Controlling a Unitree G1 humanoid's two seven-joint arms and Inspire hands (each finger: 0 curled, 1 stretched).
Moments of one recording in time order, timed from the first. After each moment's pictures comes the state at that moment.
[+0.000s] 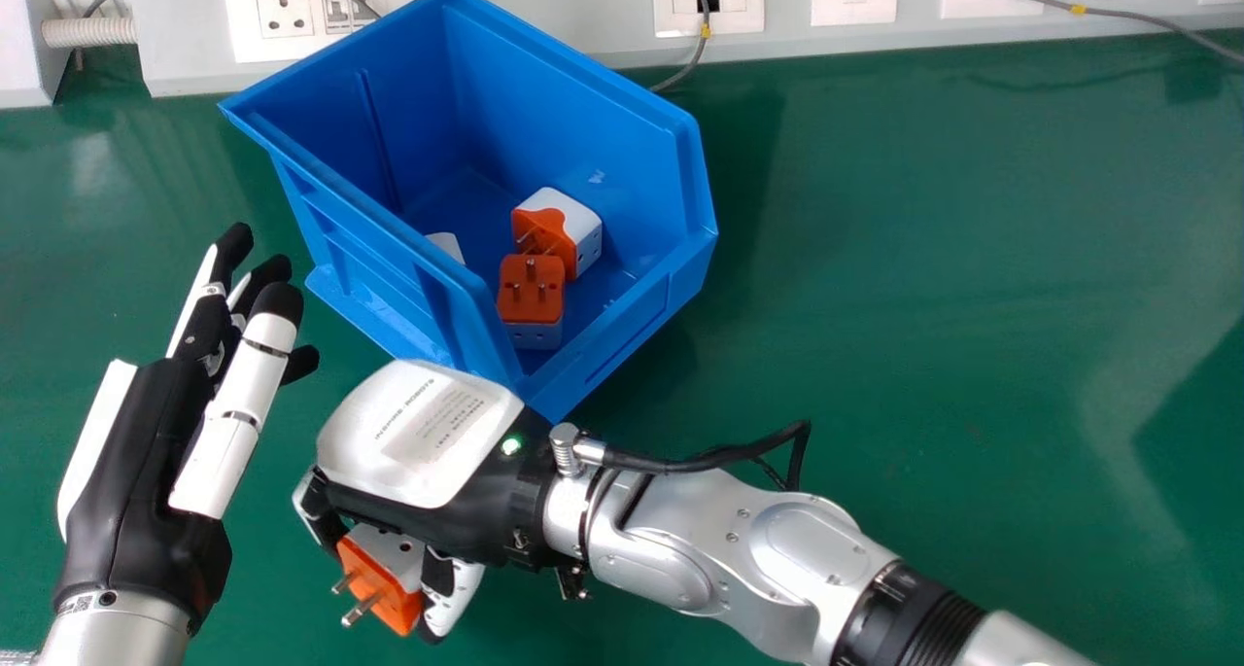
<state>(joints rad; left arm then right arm) 0.32 0.21 0.26 -0.48 -0.16 0.14 -0.17 -0.71 -0.06 0.83 0.54 -0.95 -0.33 -0.03</state>
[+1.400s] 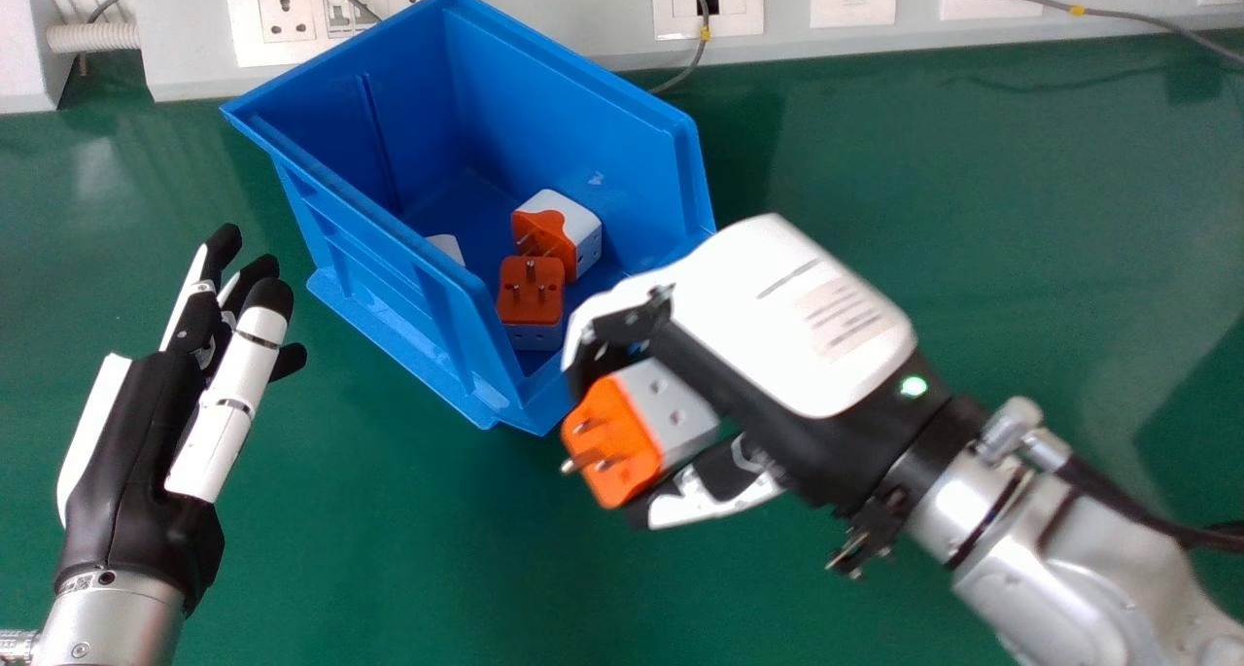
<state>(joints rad) 0.25 0.23 0.28 -0.37 -0.15 0.12 -0.17 -0.15 -0.45 0.27 -0.34 -0.77 -0.28 0.17</state>
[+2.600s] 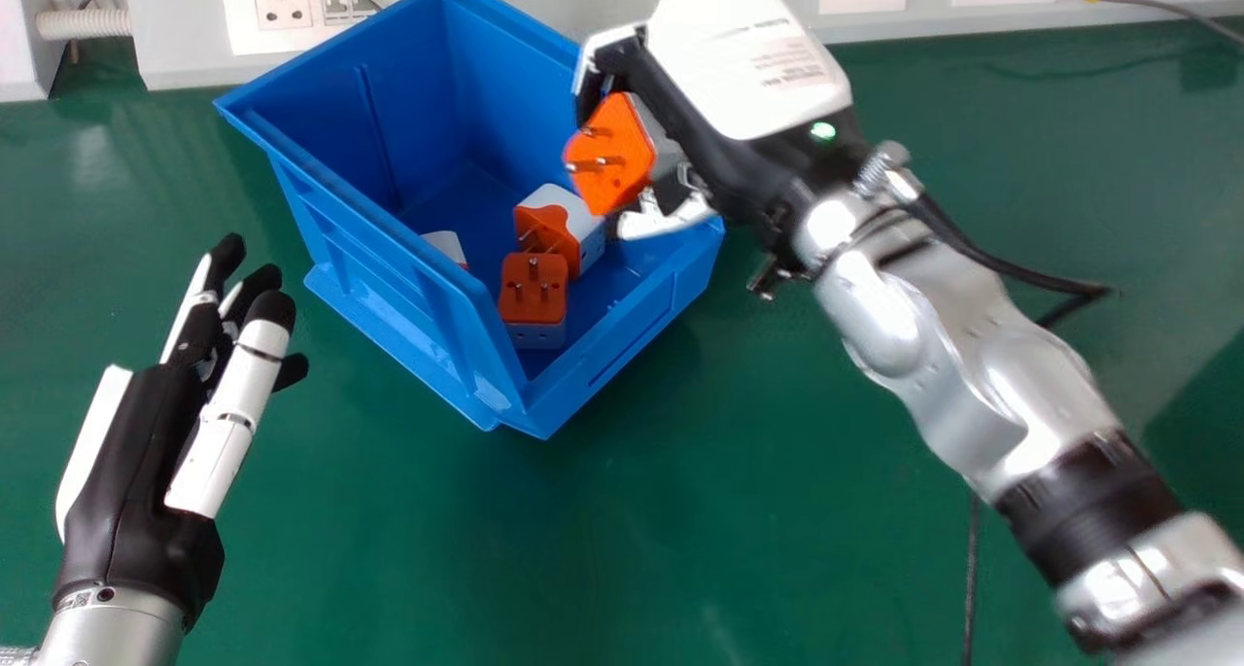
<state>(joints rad) 0.30 0.22 0.27 -0.40 -0.16 0.10 -0.17 -0.87 -0.22 0.42 0.61 -0.90 -0.21 -0.20</state>
